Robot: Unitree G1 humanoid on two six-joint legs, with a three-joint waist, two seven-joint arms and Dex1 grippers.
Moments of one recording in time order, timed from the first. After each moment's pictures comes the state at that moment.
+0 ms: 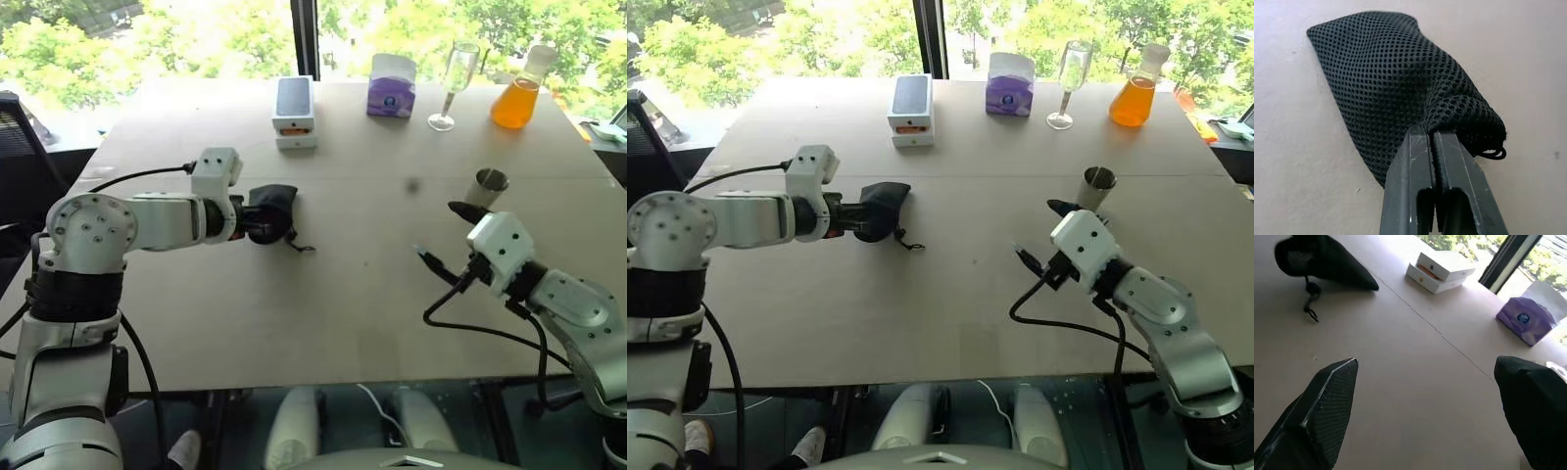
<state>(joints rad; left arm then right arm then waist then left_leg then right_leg) -0.76 0.86 -0.04 -0.03 -1.35 1.35 0.41 -0.10 -0.62 0.03 -0.61 0.19 0.43 0.50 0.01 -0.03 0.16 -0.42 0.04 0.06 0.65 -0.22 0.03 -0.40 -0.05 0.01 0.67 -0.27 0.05</state>
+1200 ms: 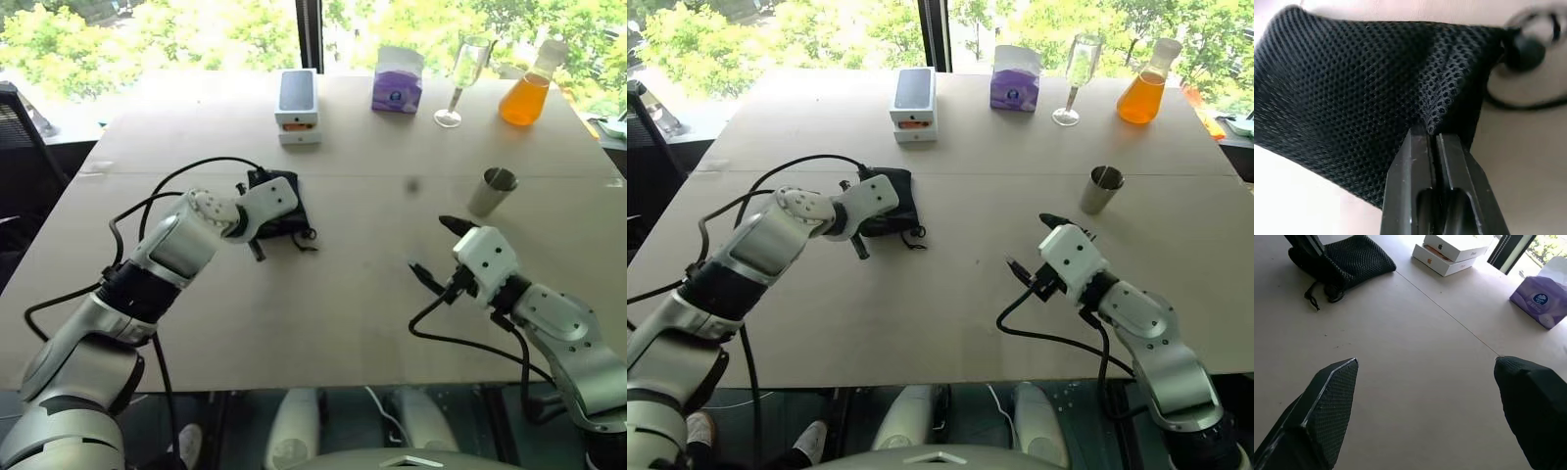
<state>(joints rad) -0.85 0.76 -0.40 0.08 -0.16 1.03 -0.83 -0.04 -0.56 0.07 -0.63 0.12 0.42 0.50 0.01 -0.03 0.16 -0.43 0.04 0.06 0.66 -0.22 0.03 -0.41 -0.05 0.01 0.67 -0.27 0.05</state>
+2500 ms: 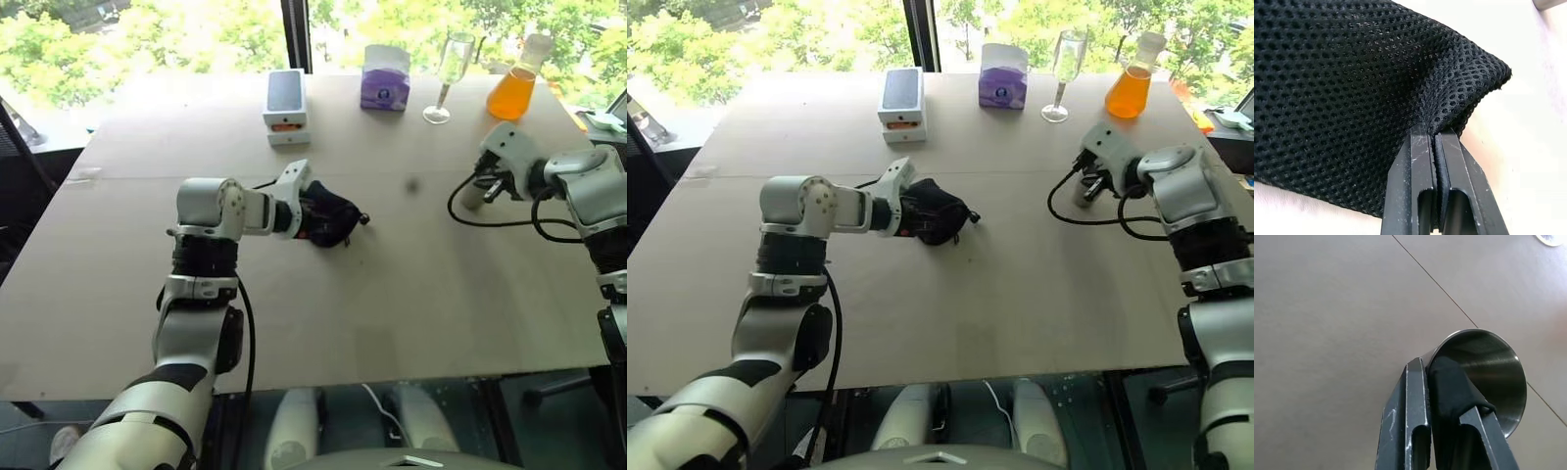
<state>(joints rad) -0.92 0.33 0.10 0.26 -0.40 1.50 -0.52 -0.98 -0.75 0.29 0.49 -0.05 0.58 0.91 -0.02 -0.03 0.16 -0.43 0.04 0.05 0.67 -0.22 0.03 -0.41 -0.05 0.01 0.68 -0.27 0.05</state>
